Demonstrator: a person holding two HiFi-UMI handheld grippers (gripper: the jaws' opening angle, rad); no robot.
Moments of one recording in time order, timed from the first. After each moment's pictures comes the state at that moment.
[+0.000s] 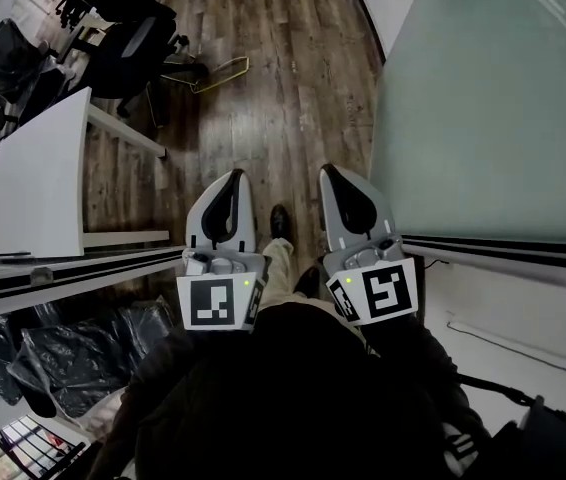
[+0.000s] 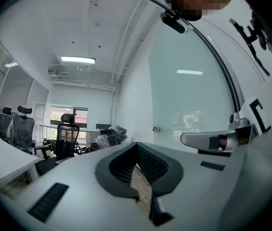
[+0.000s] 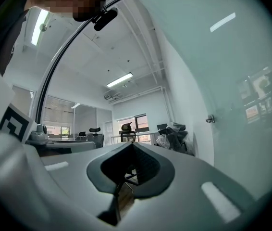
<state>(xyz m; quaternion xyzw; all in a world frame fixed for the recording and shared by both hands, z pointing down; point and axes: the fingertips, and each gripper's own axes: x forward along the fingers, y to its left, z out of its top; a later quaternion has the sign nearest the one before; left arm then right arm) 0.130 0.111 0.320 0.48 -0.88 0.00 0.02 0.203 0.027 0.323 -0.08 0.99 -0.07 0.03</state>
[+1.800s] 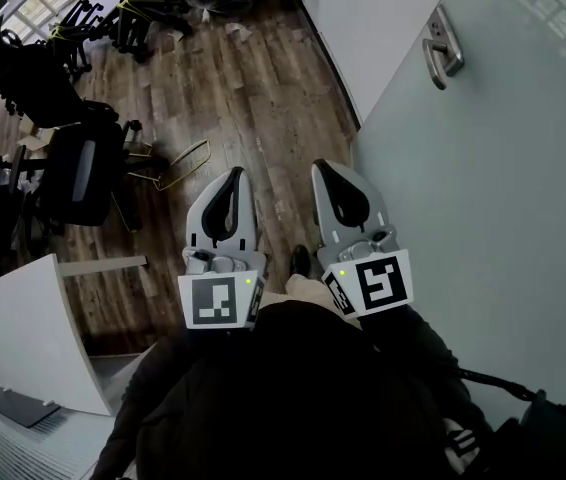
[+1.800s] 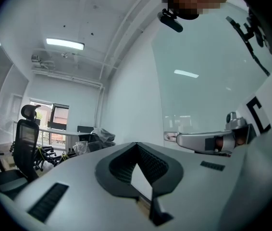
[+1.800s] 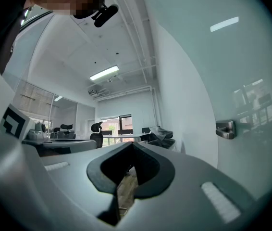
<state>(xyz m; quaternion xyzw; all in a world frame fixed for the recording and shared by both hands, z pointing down) -0.200 -0.268 0.304 0.54 -0.84 -0.01 0.01 -0.121 -0.336 0.308 -0.15 0.99 -0.04 0.03</state>
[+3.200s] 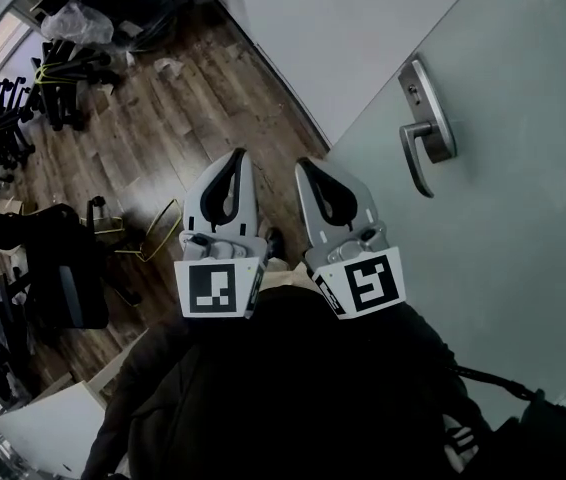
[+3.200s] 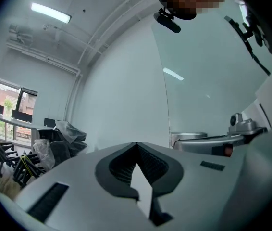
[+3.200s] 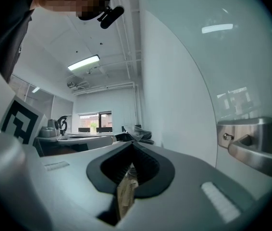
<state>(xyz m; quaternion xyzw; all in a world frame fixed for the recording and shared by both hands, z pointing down) -0.321 -0.596 0.317 0.68 -0.73 -0.01 0.01 -0.247 -0.611 0.325 -0.26 0.96 -0.05 0.01</state>
